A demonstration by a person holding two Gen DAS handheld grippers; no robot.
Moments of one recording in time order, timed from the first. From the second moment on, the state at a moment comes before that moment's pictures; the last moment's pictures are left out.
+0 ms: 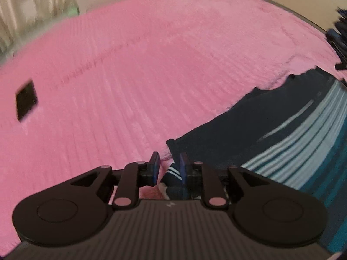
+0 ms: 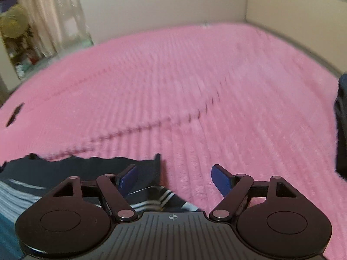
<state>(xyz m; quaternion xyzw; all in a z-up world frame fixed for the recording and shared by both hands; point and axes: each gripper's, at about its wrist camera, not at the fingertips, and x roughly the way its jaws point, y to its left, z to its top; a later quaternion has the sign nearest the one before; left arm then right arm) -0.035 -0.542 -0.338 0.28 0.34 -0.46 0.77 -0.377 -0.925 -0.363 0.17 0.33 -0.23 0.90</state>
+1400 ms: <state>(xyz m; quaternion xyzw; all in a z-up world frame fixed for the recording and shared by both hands) -0.162 -0.357 -0.346 0.38 0.18 -0.57 0.71 -0.376 -0.467 -0.399 -0.23 0.35 0.04 0.91</state>
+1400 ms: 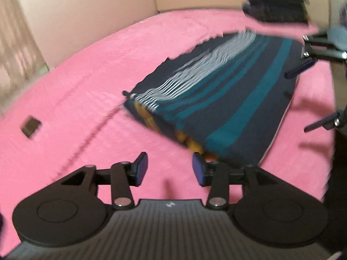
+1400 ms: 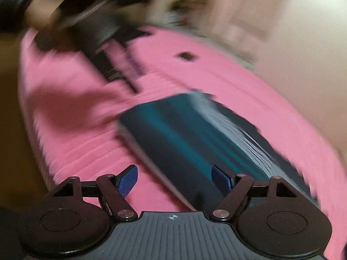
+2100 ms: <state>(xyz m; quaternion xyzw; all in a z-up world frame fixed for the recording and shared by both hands) -0.145 -0.412 -0.428 0.63 -0.28 -0.57 0.45 -0.316 -0.453 -0.399 -0.27 0.30 0.05 0.91</state>
